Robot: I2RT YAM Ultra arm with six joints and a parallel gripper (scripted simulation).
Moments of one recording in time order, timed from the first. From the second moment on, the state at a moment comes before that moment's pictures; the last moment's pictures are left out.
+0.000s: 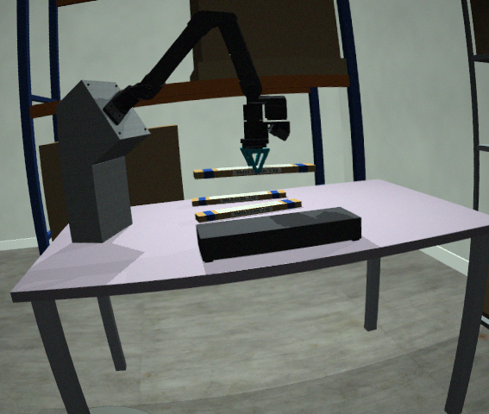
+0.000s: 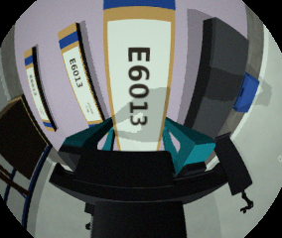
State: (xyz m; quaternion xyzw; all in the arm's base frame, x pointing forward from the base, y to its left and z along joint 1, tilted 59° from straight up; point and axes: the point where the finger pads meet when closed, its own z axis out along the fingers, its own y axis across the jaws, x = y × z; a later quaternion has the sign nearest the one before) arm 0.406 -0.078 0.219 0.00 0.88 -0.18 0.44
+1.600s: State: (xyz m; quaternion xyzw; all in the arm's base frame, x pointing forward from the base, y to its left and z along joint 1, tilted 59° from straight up) arm 0.389 -0.182 0.262 0.00 0.88 -0.18 0.44
